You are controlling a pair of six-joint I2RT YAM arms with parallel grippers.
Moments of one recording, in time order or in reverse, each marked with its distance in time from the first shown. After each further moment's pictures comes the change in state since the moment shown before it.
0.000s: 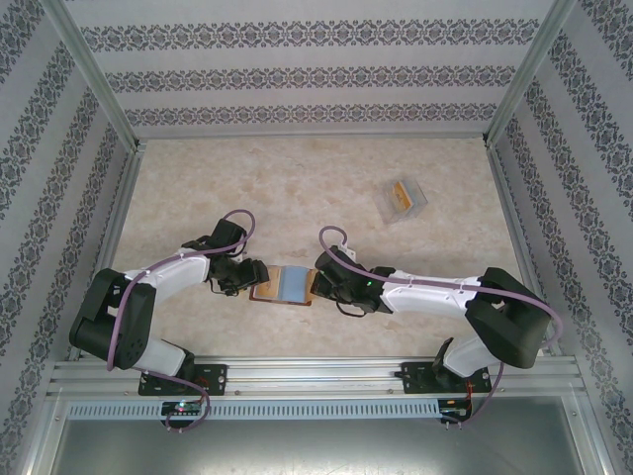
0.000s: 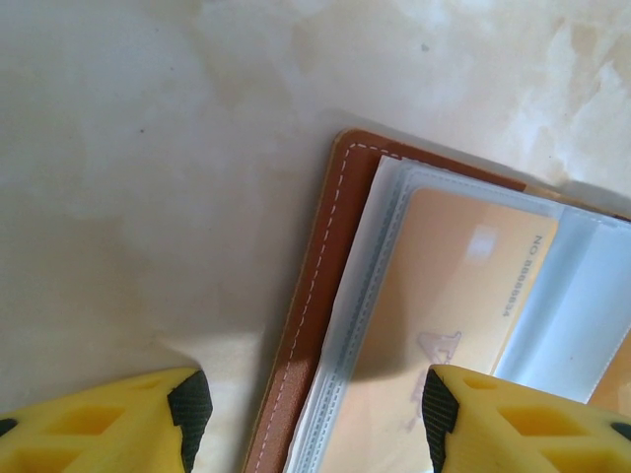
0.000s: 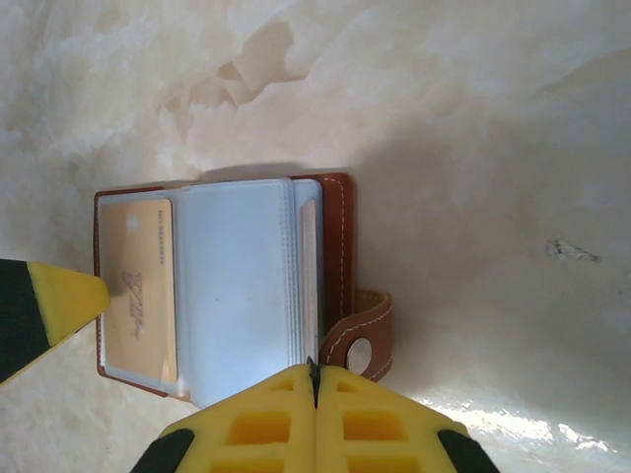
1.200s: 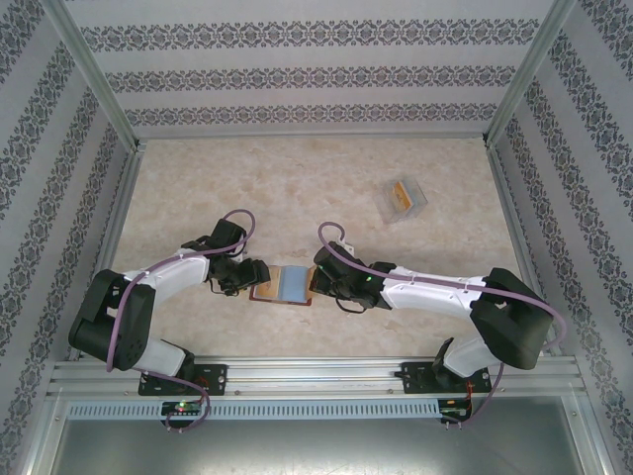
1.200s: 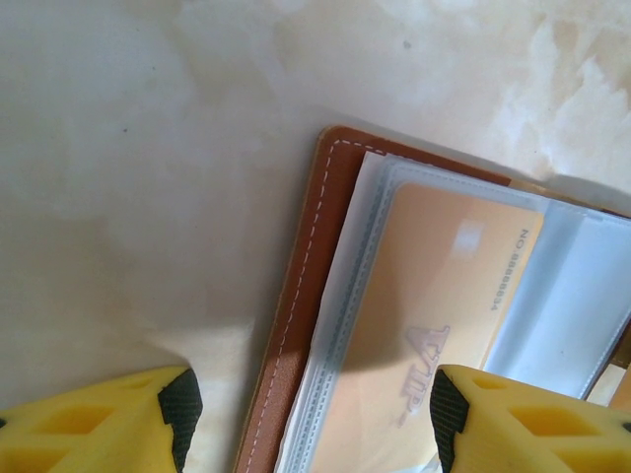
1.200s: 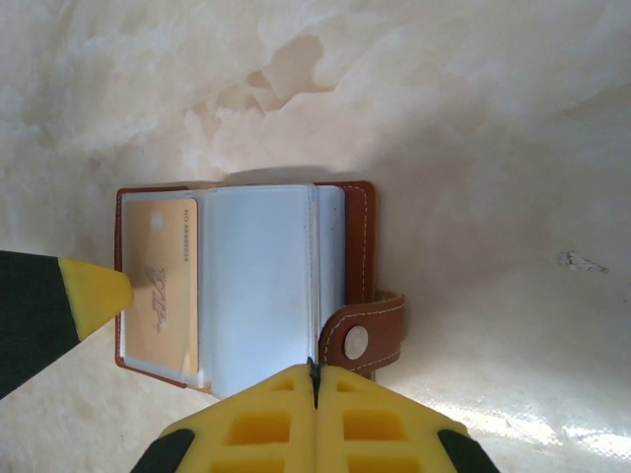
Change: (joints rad) left arm 0.000 -0.006 -0.002 0.005 0.012 0.008; right arm -0.008 -0.011 0.052 -0.068 -0.012 -0.037
